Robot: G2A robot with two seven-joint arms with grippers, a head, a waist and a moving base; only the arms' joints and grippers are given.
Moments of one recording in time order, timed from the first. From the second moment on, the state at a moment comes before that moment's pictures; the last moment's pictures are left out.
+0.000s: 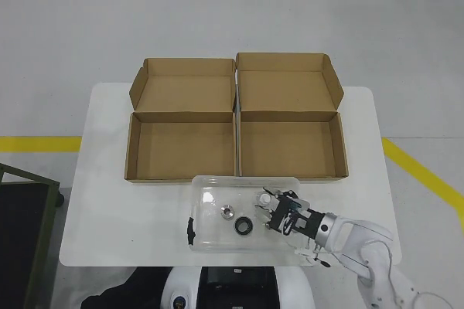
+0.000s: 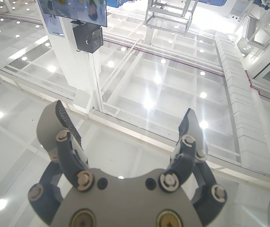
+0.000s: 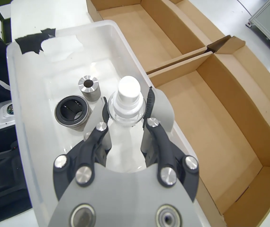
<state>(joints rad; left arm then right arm) -0.23 -0.27 -0.37 -1.29 3.07 0.37 0.06 -1.58 -1.20 1.38 -2.06 -1.51 -0.77 0.24</state>
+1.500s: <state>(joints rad) -0.23 -0.27 -0.37 -1.29 3.07 0.37 0.06 -1.37 -1.20 1.33 -2.06 -0.80 -0.60 0.30</state>
